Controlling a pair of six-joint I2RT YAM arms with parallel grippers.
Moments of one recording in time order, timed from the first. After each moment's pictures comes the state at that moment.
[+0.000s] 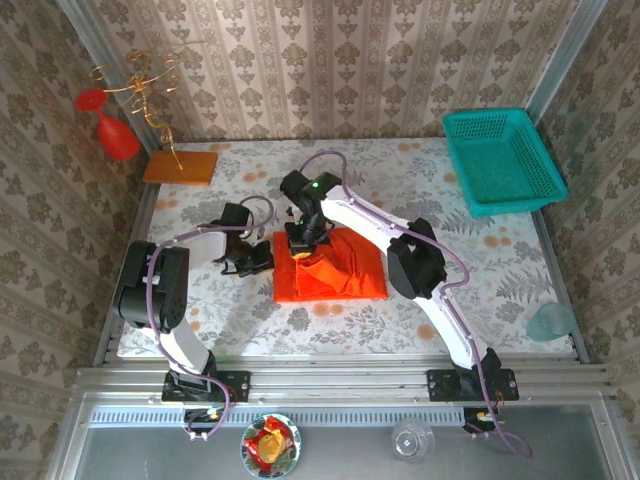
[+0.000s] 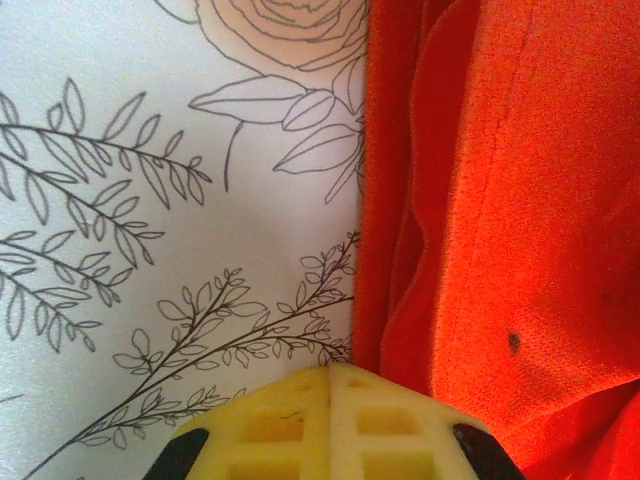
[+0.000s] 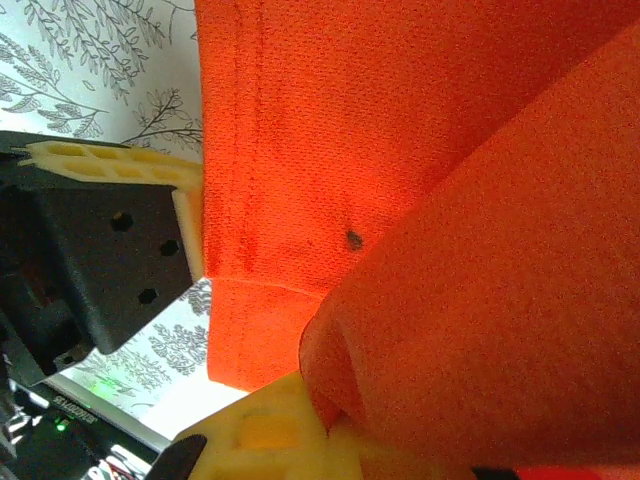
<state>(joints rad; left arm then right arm) -0.28 1.71 0.88 -0.45 0.43 -0.42 0.73 2.41 2.25 -1.23 -0.36 0.56</state>
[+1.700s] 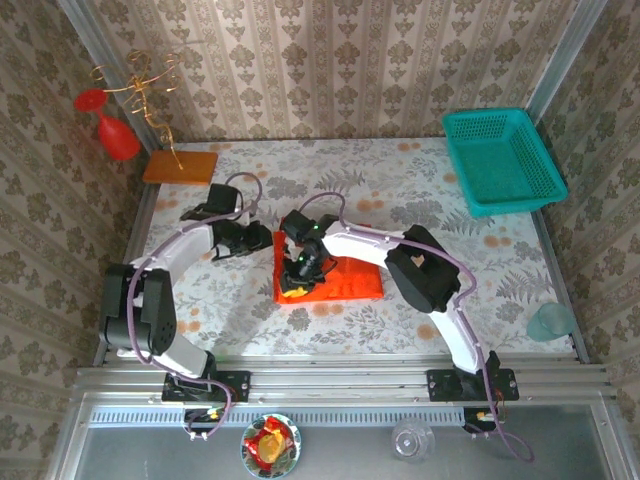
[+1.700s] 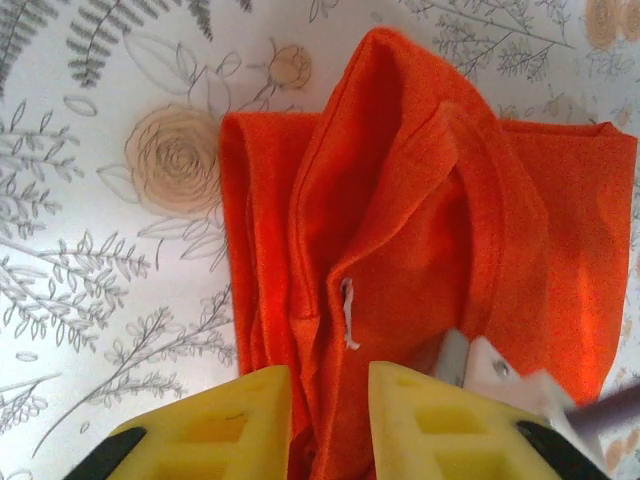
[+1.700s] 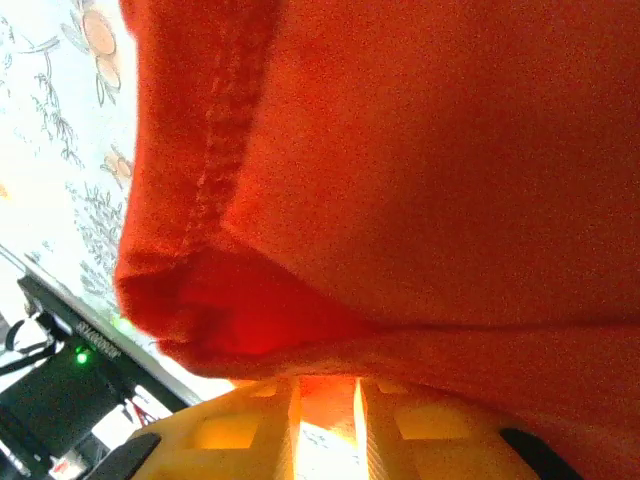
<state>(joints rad) -0.26 1.59 1.05 -0.58 0.44 -0.40 0.82 2.21 1.68 -0.75 -0.60 0.69</state>
